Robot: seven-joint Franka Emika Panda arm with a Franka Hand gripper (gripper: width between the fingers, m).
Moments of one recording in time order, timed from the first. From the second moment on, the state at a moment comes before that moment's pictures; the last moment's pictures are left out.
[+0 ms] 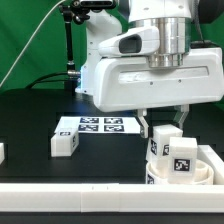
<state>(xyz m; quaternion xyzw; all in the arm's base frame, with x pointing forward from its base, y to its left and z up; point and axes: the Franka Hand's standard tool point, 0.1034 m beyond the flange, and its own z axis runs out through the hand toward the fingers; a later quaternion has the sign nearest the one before) 0.599 0.051 0.074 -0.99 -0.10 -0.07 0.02</state>
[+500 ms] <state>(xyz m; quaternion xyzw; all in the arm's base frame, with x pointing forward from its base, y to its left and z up) 0.599 0.055 0.075 -0.99 0.12 -0.07 0.04</state>
